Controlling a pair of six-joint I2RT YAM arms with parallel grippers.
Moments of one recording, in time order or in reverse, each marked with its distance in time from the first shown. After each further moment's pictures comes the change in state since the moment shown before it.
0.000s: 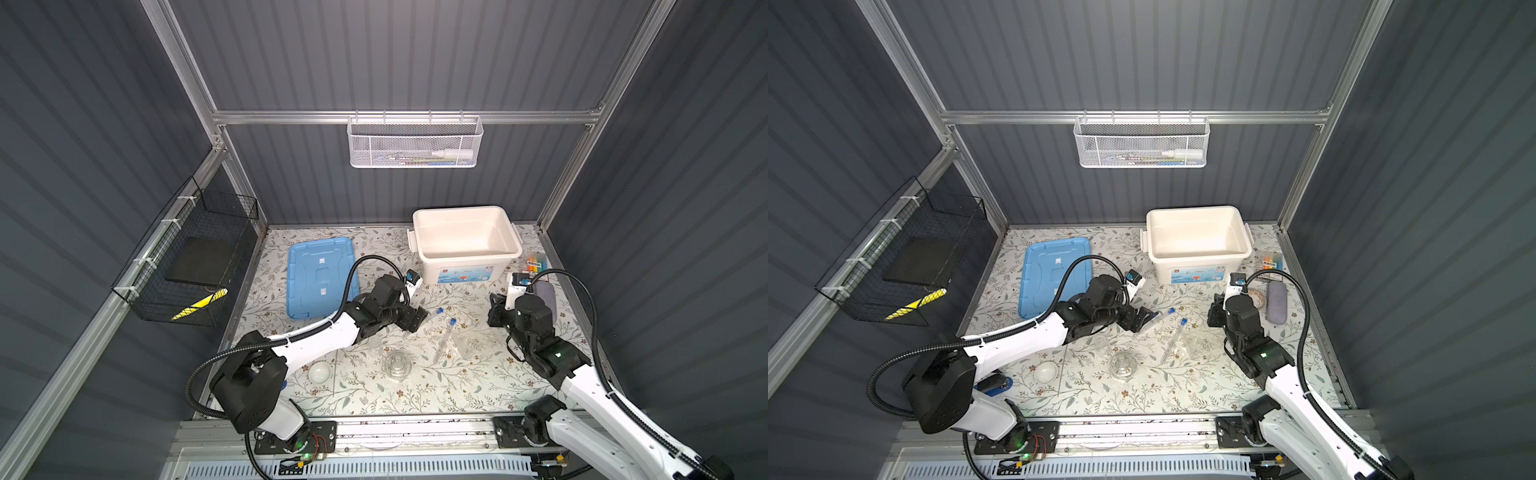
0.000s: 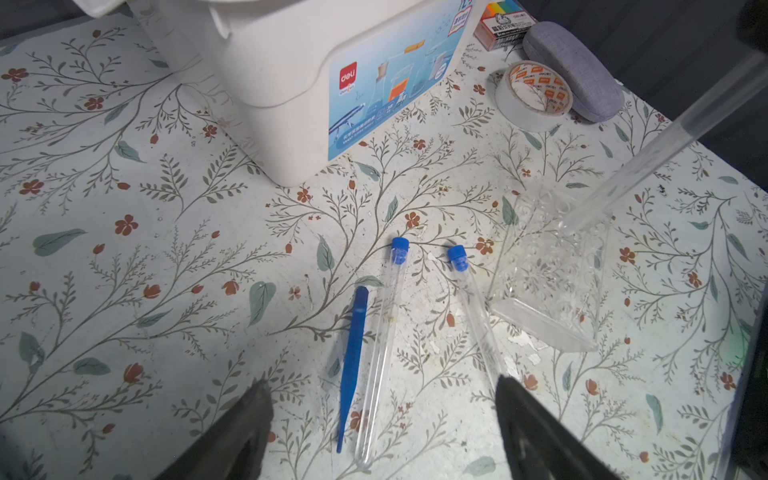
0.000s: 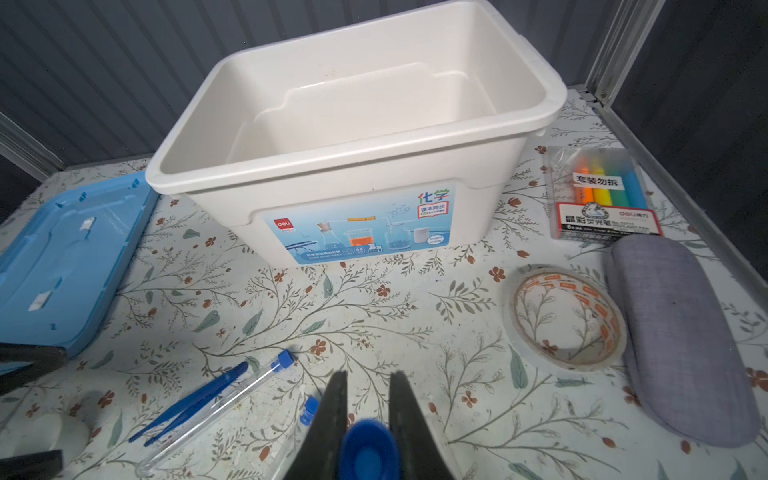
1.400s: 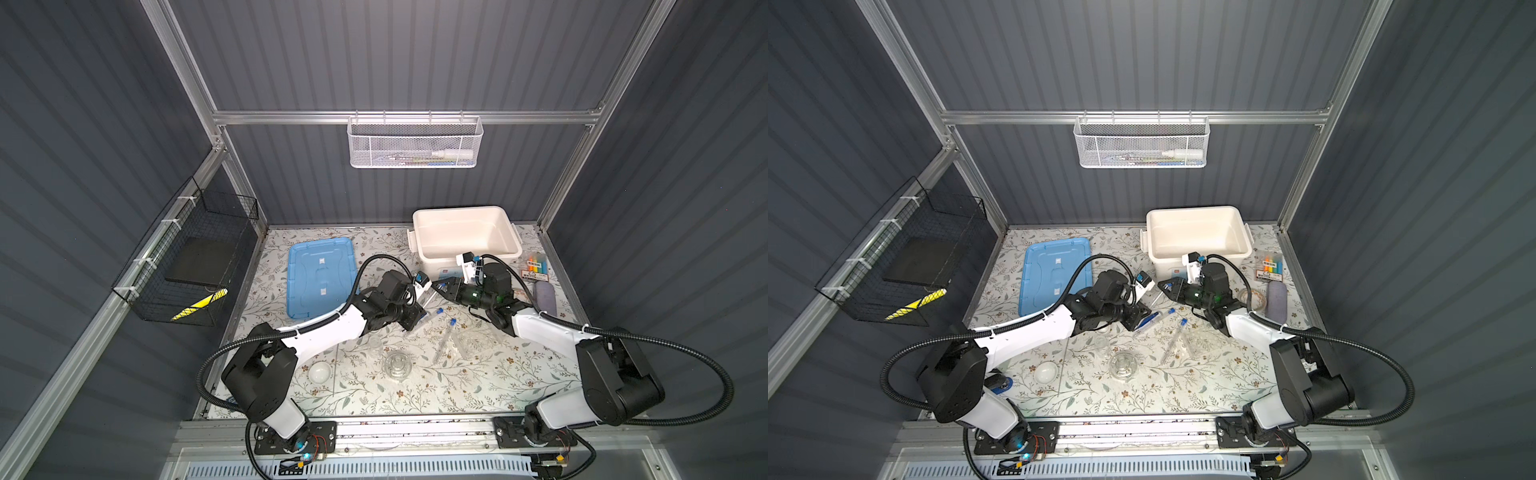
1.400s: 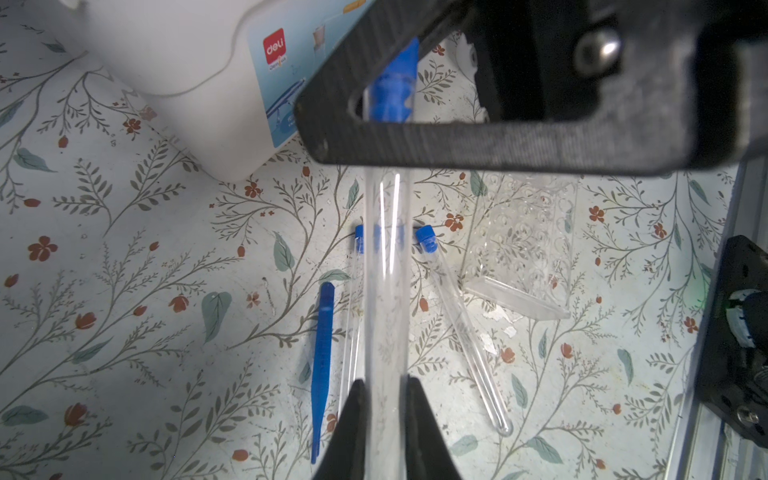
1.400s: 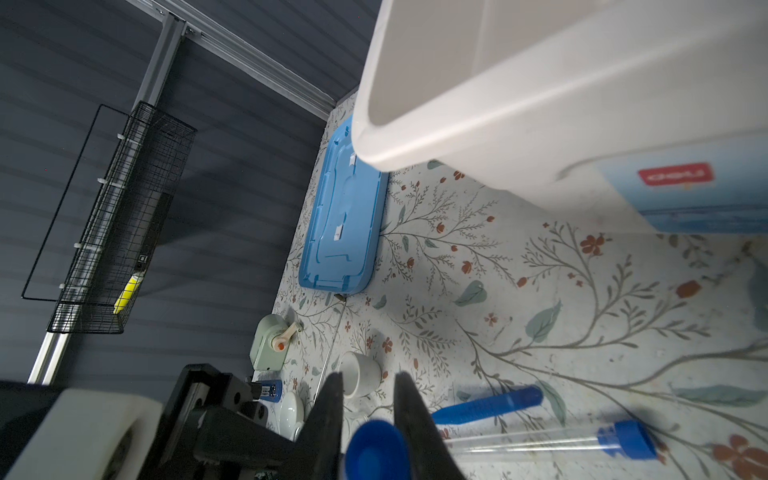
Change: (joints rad) left arm 0.002 0.079 0.098 -0.108 0.113 0.092; right arm -0.077 0.689 0.192 0.542 -0.903 0.454
